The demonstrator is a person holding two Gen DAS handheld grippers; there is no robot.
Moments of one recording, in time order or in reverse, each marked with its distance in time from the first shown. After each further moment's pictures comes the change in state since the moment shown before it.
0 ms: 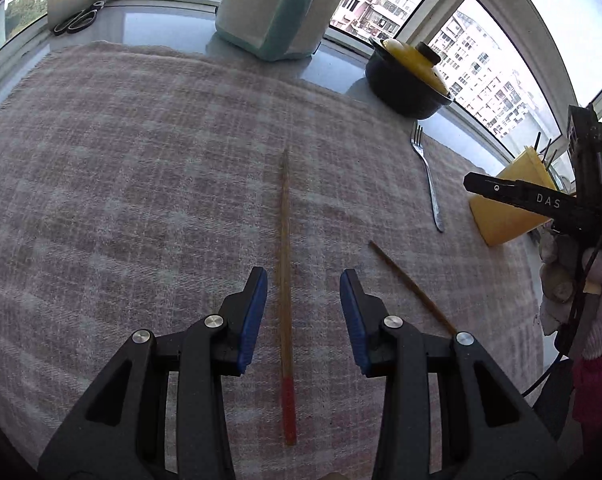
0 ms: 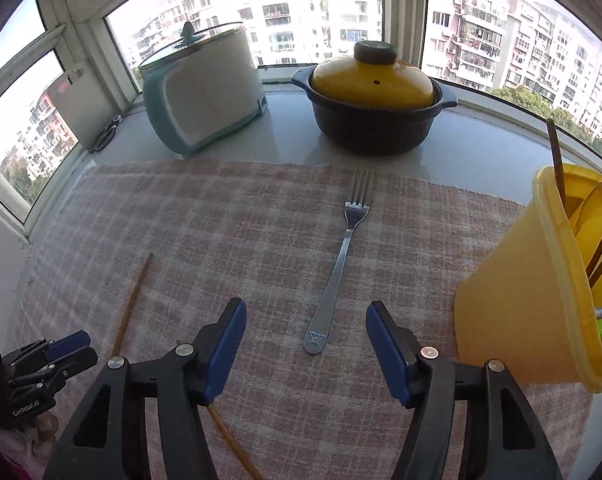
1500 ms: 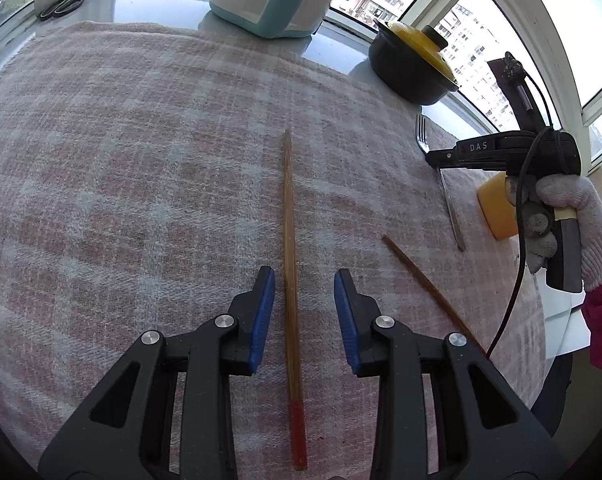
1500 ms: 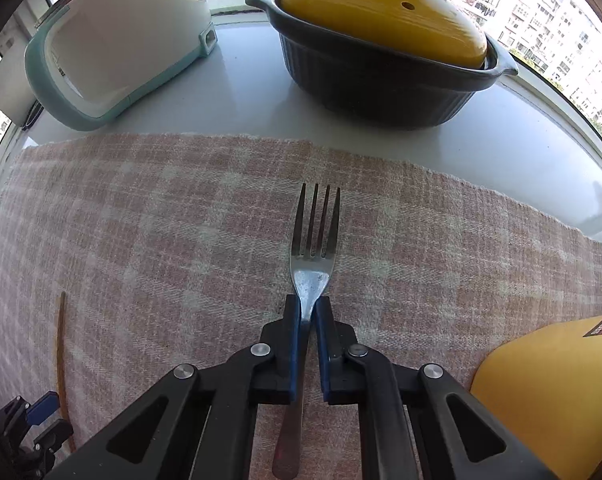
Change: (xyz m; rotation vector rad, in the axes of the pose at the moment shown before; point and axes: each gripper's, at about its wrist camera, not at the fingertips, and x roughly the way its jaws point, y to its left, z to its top) left arm 0.027 0.007 0.001 -0.002 0.040 -0.018; right arm 0.111 0.019 0.064 -0.008 0.247 -0.097
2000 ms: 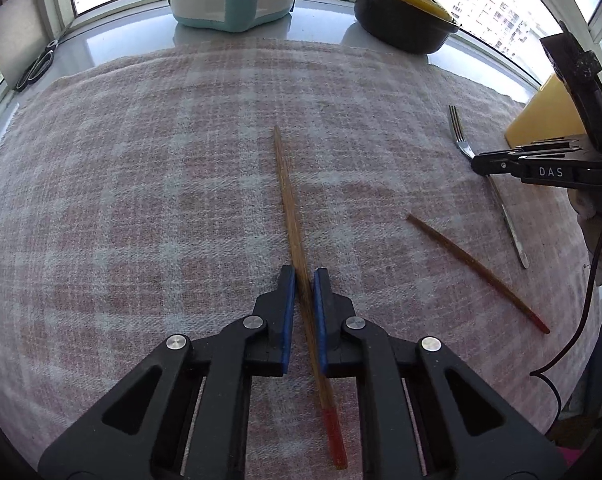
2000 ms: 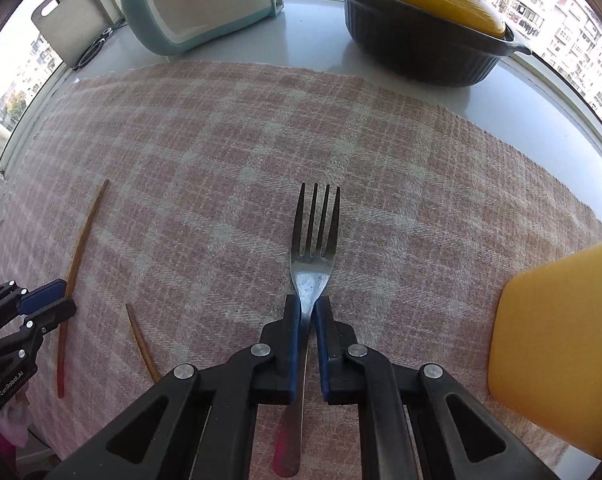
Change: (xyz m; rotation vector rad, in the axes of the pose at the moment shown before) left arm 0.016 -0.024 0.013 0.240 0.109 0.175; right arm -0.016 0.036 -0.078 -0.138 0.021 0.075
